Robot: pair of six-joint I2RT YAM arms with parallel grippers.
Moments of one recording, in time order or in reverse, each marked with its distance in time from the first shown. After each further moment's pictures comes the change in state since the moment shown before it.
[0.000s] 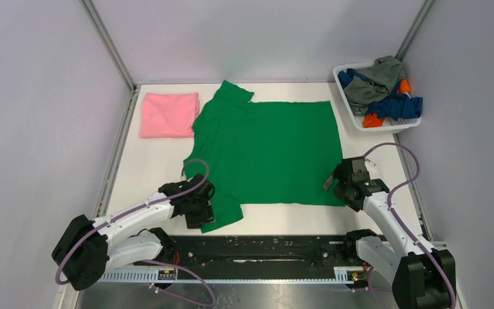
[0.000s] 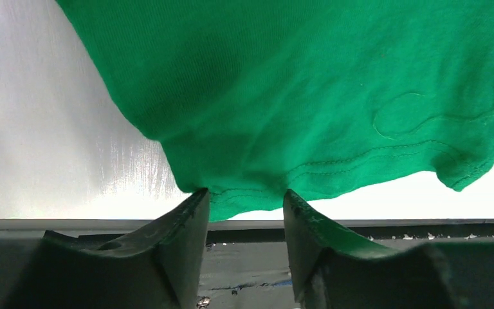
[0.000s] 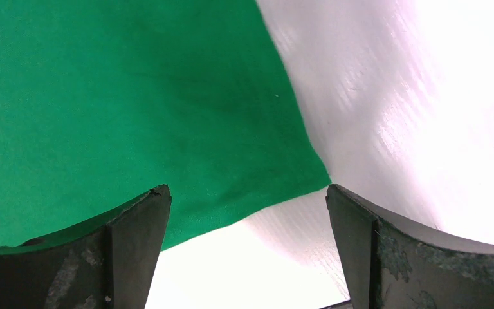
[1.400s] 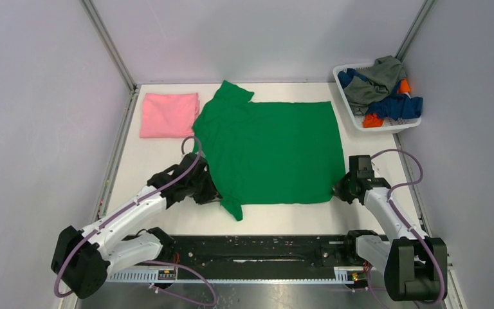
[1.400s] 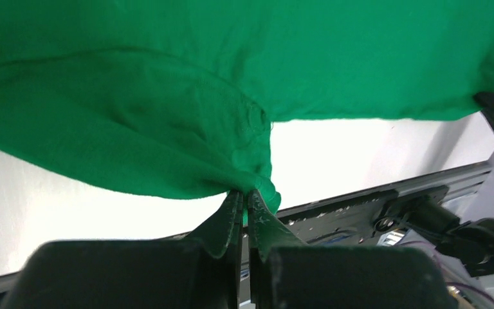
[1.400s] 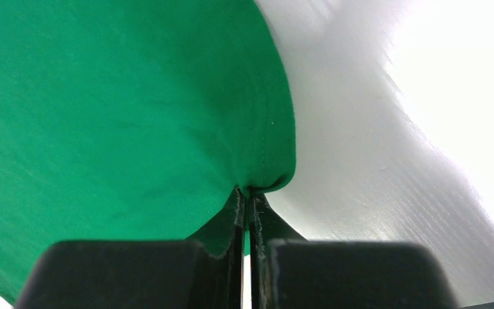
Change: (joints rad) left arm 0.081 -0.049 0.167 0.118 0.107 0.055; right arm -0.137 0.080 -0.053 0.110 -0.156 0.108
